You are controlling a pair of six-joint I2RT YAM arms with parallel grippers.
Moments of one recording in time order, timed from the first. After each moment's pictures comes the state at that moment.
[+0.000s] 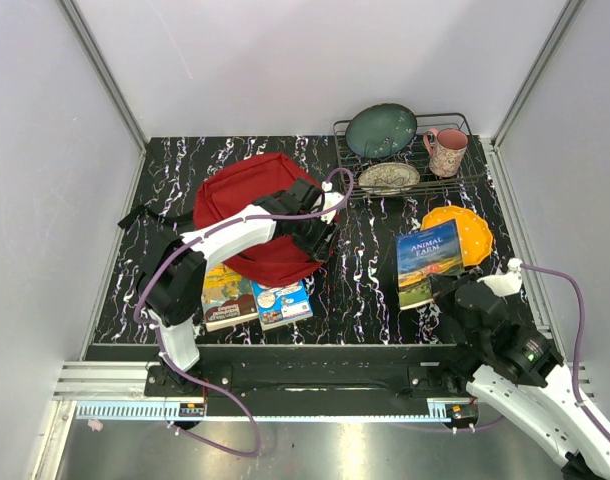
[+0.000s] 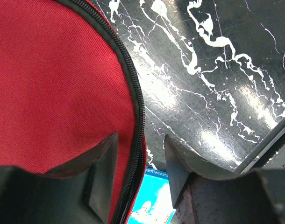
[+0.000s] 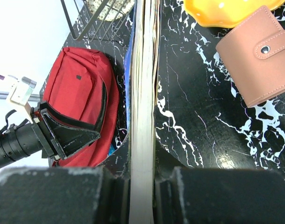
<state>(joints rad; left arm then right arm) -0.70 1.82 1.38 -0.56 0.30 -0.04 0.73 0.31 0.64 -0.86 0.63 1.25</state>
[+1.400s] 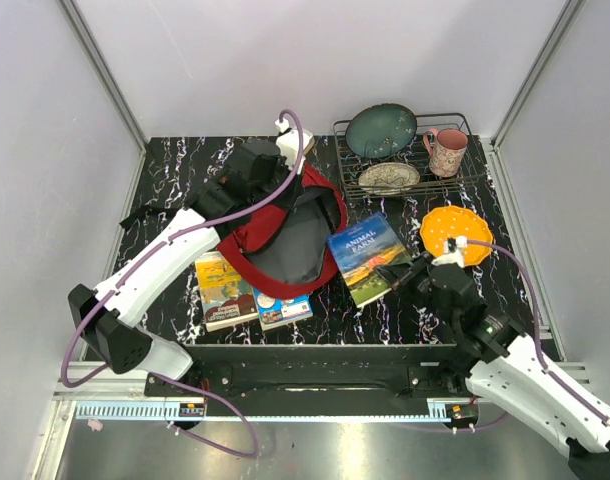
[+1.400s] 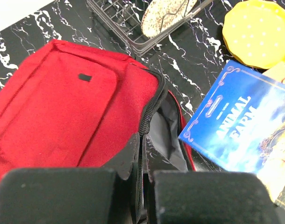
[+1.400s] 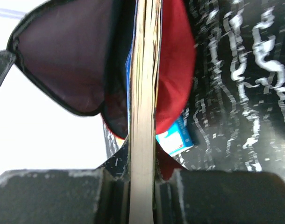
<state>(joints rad) -0.69 1.45 1.51 -0.57 -0.02 -0.06 0.73 0.49 0.50 -0.41 0.25 1.31</state>
